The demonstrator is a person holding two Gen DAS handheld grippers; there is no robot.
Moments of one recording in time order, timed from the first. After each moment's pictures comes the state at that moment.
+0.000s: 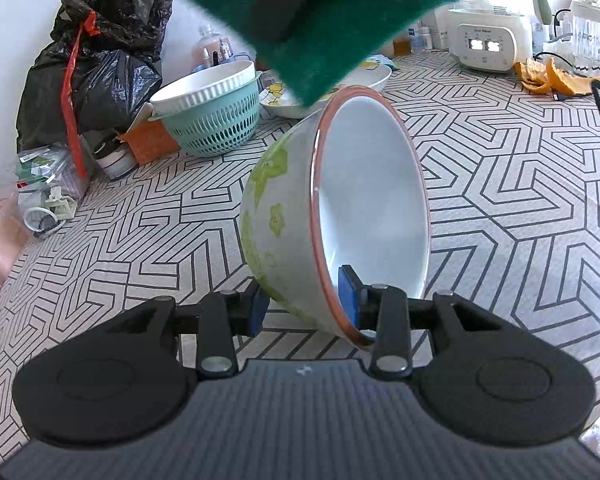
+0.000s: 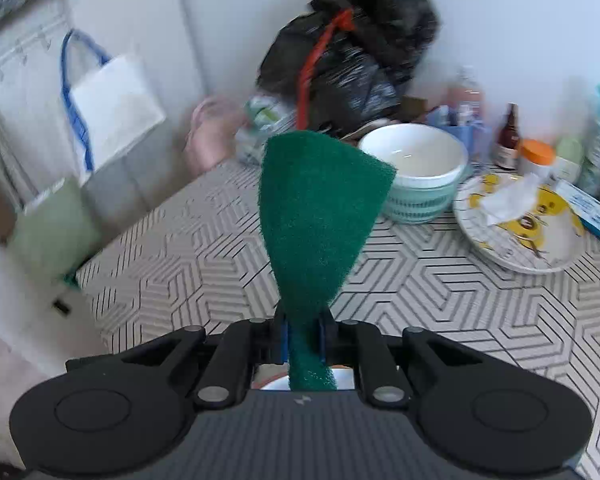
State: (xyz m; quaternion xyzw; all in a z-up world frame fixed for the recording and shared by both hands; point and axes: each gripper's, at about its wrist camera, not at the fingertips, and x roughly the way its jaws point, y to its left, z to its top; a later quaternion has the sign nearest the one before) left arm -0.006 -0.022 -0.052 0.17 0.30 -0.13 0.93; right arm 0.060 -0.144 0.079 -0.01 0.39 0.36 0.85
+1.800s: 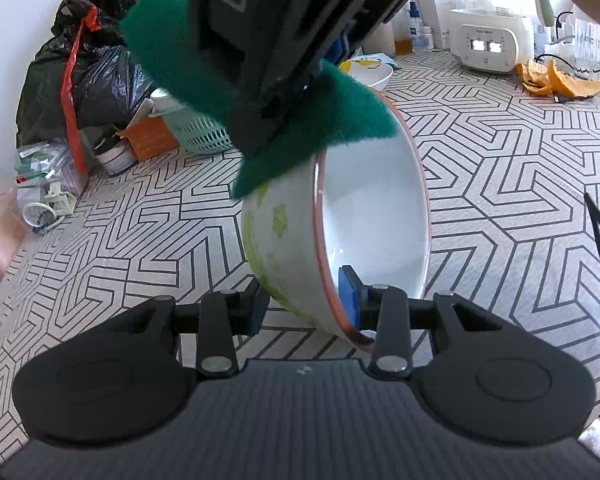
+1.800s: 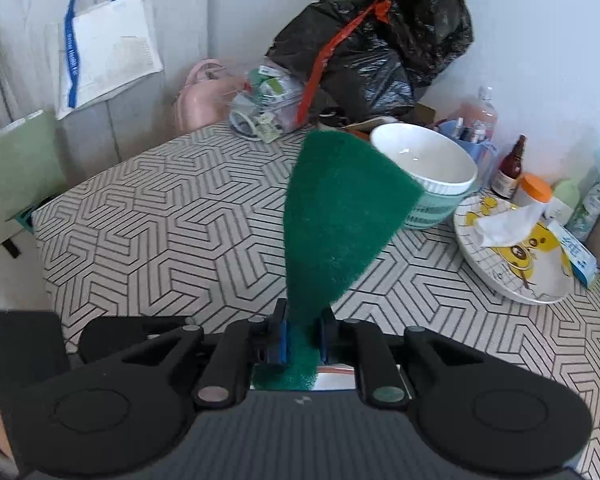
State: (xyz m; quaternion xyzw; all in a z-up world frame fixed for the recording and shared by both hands) left arm -0.007 -0.026 -0.052 0.17 0.30 -0.13 0.93; right arm 0.041 -0.108 0.059 -0.10 0.36 0.31 0.87
